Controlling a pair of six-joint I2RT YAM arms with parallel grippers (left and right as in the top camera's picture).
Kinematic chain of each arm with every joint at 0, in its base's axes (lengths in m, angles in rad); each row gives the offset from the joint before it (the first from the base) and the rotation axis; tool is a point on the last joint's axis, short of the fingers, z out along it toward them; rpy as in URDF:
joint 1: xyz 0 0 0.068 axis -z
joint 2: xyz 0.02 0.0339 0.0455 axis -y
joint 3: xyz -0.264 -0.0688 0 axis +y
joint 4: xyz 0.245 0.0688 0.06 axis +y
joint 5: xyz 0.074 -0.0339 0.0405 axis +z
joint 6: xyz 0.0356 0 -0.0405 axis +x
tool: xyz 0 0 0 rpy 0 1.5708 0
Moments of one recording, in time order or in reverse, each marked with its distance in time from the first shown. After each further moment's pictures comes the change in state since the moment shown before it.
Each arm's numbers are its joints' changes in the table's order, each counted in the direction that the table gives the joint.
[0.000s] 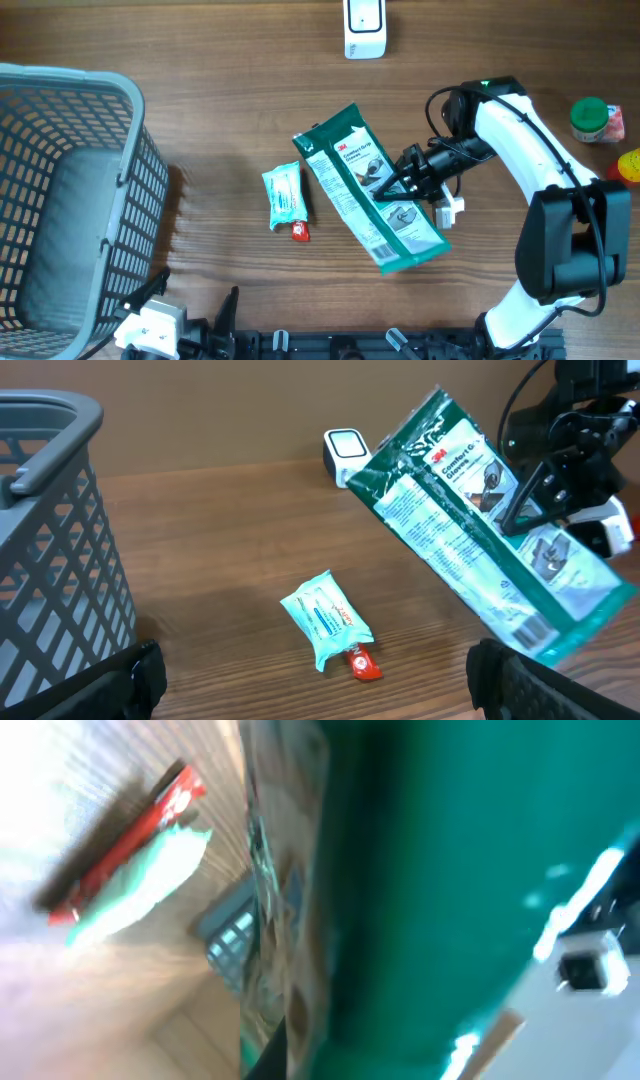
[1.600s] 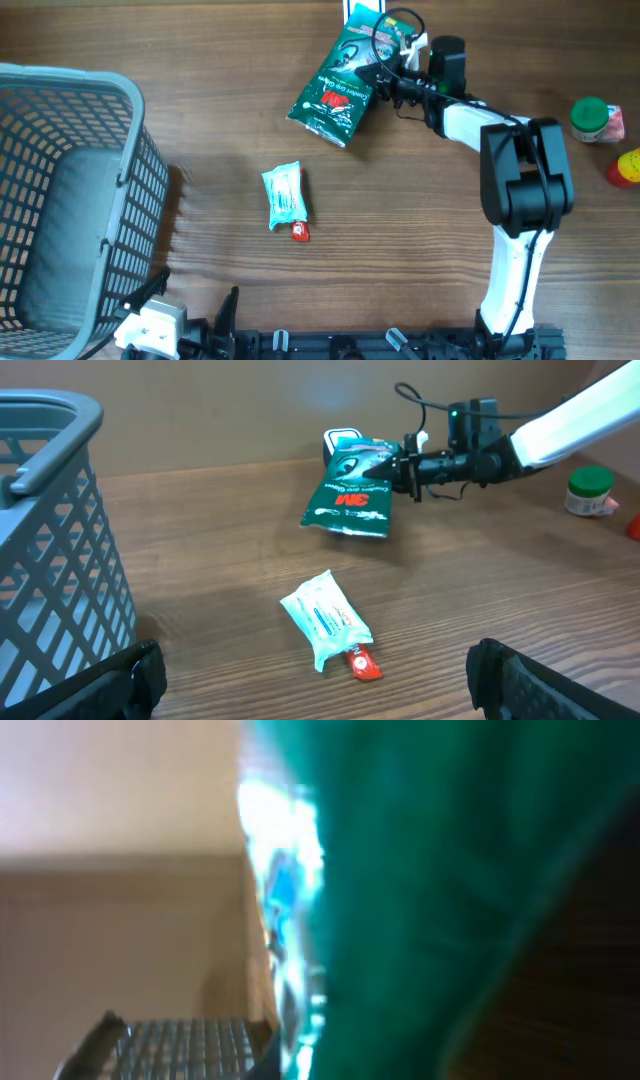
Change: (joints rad) left arm 0.000 0.000 0.000 0.000 0.000 0.000; right arm 0.007 -0.406 0.005 -2.012 -0.263 -0.750
